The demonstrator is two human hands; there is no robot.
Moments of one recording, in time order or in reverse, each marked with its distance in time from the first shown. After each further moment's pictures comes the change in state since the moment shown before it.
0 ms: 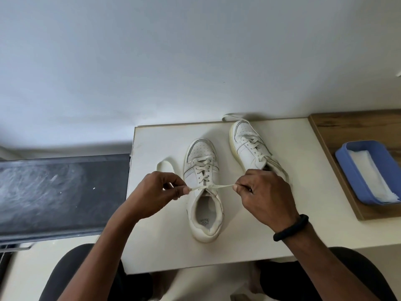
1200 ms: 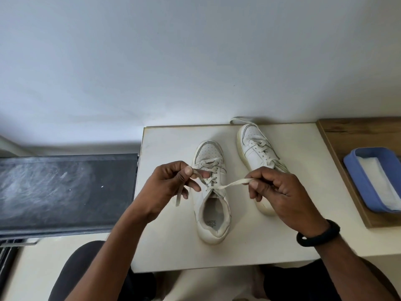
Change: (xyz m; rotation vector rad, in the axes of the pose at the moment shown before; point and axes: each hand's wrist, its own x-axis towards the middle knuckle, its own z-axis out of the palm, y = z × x) left_hand -0.001 0.011 0.005 -0.700 -0.033 0.111; right_hand -0.002 0.007 -0.025 0.794 -0.162 -0.070
